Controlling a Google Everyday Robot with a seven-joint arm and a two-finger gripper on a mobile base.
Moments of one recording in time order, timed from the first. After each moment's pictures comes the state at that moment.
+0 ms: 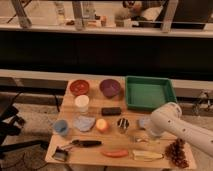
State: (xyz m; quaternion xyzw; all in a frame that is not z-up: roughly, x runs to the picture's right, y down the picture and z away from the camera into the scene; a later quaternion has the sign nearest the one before) arm 0.238 0.259 0.783 -0.31 -0.04 -0.02 0.95
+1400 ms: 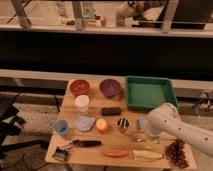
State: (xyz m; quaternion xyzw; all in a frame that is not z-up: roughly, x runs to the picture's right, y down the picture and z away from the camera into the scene) arm 0.232 0.272 0.798 -0.33 -0.05 -0.04 0.94
